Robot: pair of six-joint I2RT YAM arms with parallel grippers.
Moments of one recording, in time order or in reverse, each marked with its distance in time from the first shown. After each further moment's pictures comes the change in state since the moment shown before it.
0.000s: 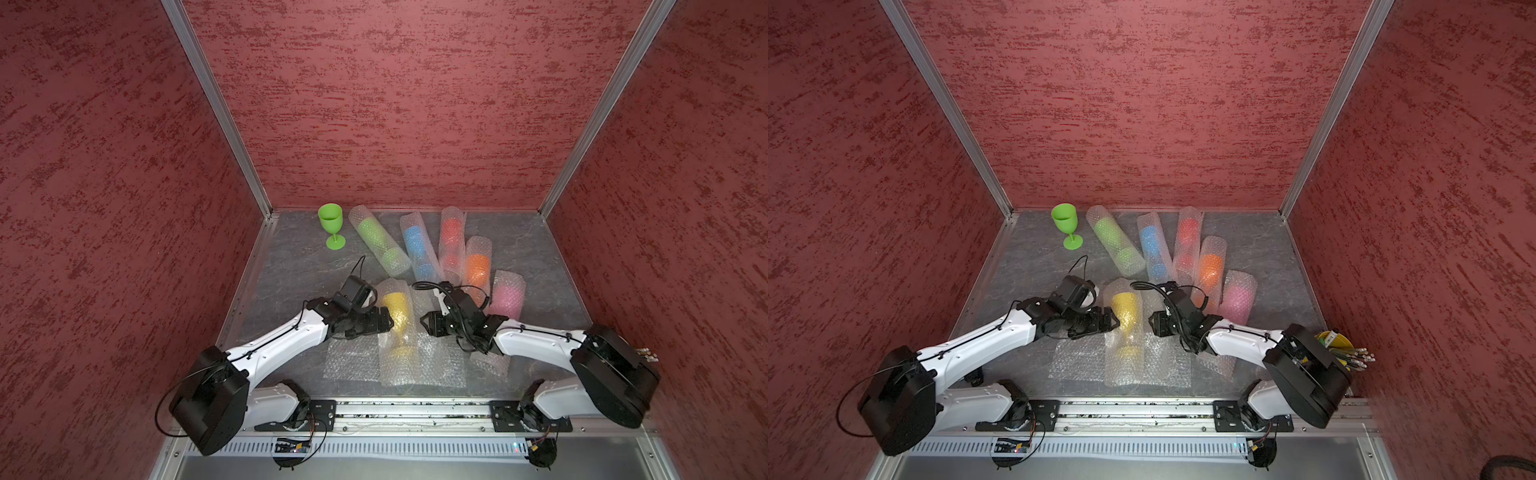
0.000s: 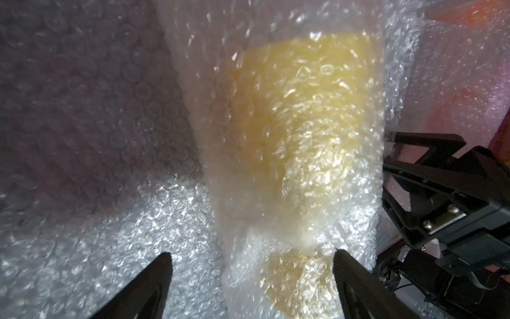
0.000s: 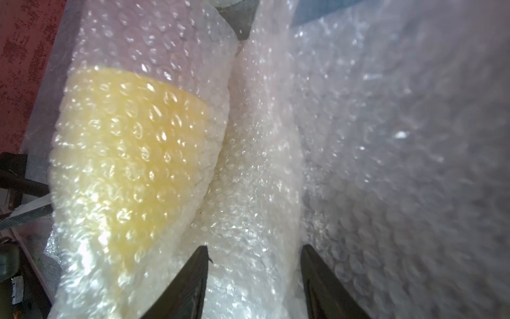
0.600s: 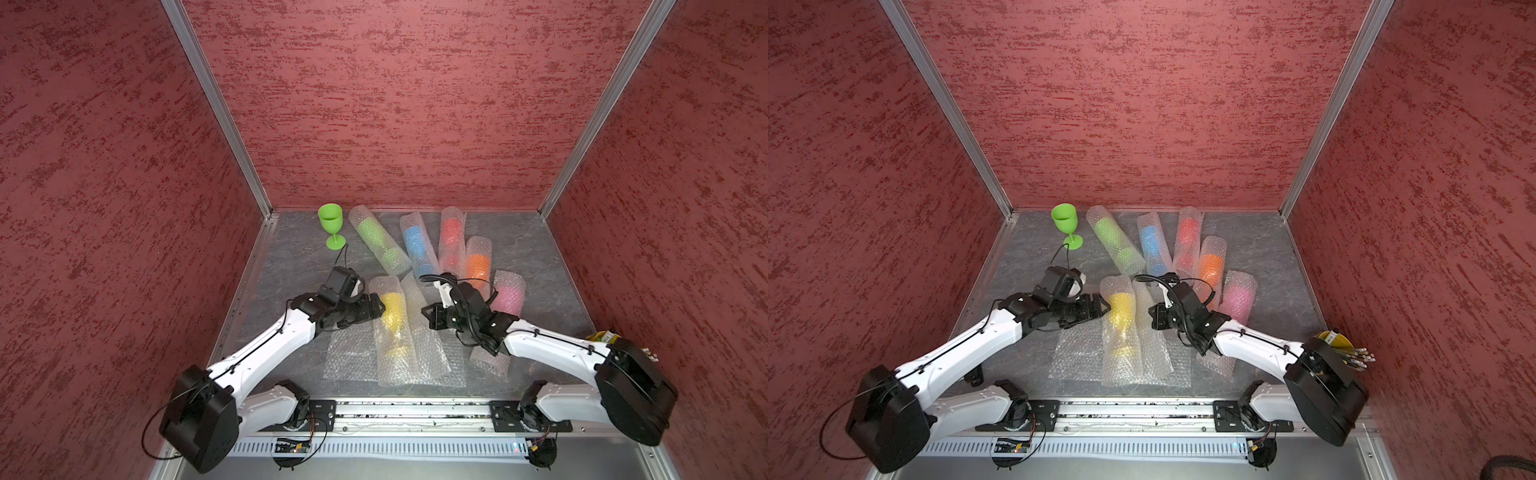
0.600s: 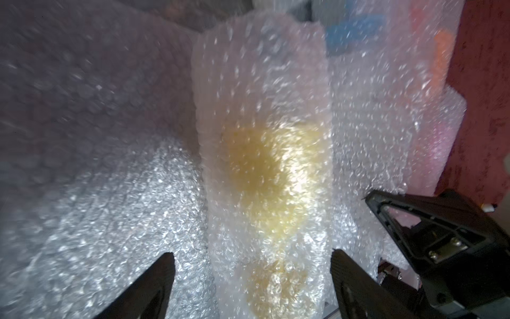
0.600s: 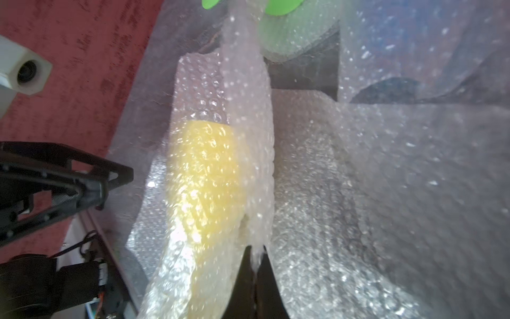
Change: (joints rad) left arm 0.120 -0.150 0.087 -0.105 -0.067 0.010; right arm 0.000 -0.144 0.037 0.000 -0.105 0.084
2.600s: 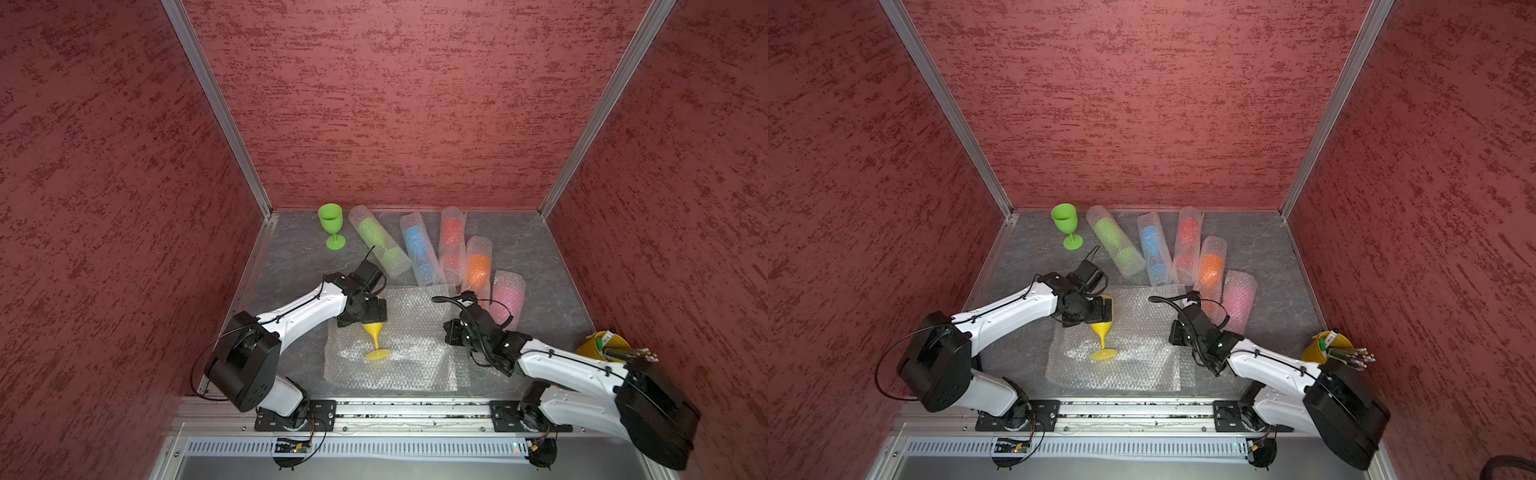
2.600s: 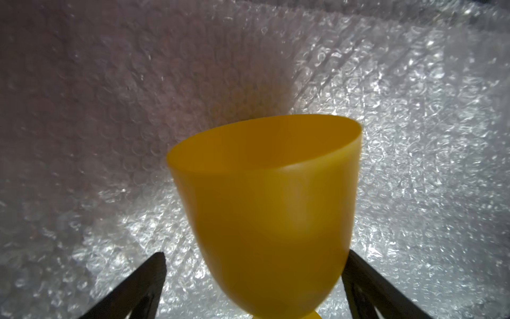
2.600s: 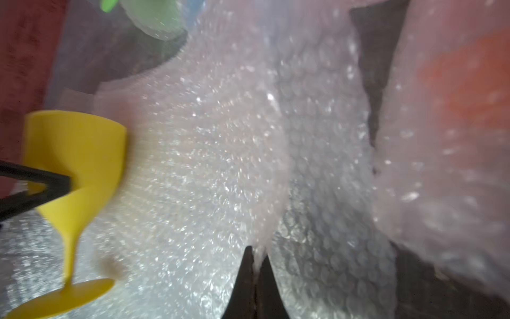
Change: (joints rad) left arm -0.101 0.385 0.177 -0.198 -0.181 0.058; right arm 0.027 -0.079 -0.195 -0.087 0.291 0.114
